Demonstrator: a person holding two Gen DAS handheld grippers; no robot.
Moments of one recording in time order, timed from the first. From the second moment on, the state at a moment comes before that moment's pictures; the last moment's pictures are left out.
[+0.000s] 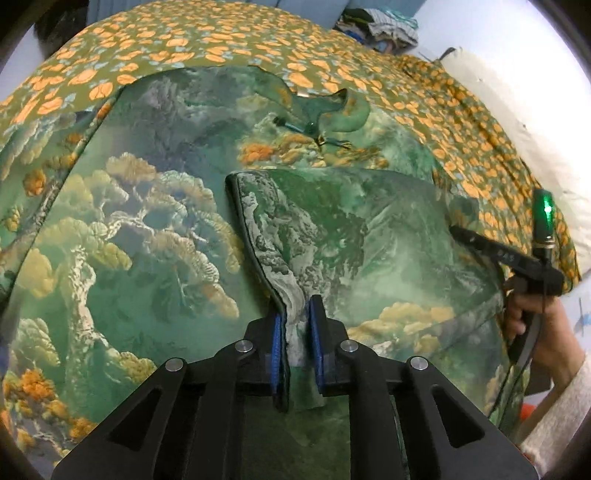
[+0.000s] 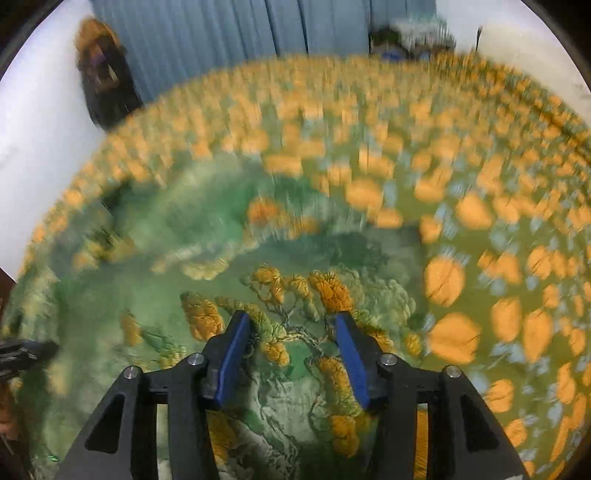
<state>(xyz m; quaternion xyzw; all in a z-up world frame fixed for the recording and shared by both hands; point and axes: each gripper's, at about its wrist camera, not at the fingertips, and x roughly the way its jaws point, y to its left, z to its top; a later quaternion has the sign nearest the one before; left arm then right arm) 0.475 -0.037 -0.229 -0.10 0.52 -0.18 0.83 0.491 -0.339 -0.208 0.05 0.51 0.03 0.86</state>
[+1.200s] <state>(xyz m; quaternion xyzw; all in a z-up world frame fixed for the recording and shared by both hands) 0.362 0.161 -0.188 -0.12 0.49 -0.01 0.86 0.285 -0.275 -0.134 0.03 0.38 0.06 0.92</state>
